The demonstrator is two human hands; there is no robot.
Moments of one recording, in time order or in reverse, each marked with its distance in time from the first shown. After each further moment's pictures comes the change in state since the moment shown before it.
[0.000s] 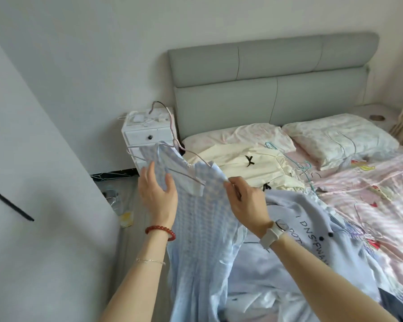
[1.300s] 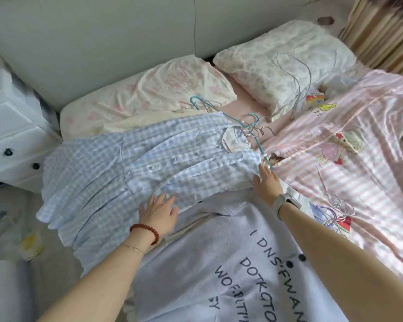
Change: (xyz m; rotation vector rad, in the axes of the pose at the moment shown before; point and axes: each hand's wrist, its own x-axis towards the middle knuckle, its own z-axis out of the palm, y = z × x) left_hand 0.037 -0.112 0.440 0.930 -1.357 0.223; right_hand 0.054 0.511 0.022 -0.362 -0.434 1.037
